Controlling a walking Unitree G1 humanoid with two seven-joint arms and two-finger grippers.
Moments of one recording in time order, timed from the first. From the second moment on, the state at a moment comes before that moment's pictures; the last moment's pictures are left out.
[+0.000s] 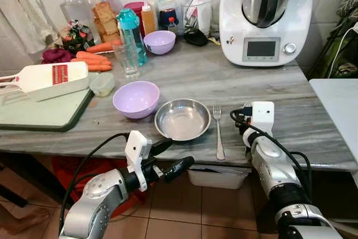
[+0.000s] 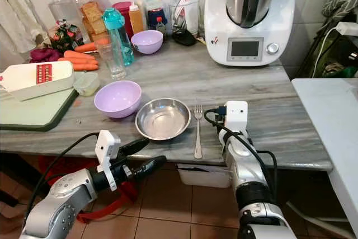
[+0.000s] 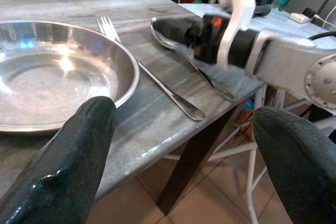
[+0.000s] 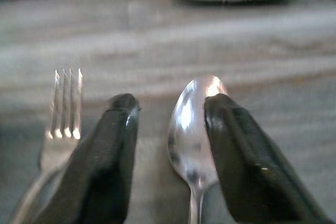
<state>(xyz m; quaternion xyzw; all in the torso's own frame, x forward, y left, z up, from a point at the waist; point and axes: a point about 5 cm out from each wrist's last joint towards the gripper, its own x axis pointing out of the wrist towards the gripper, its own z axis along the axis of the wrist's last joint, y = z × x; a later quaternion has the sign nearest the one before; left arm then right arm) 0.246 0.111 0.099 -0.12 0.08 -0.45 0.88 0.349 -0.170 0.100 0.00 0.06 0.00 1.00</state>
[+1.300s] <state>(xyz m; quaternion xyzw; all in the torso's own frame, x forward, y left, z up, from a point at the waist) 0.251 0.110 0.100 -0.12 0.07 -0.46 0.88 0.317 -0.170 0.098 0.01 0.19 -0.02 0.98</state>
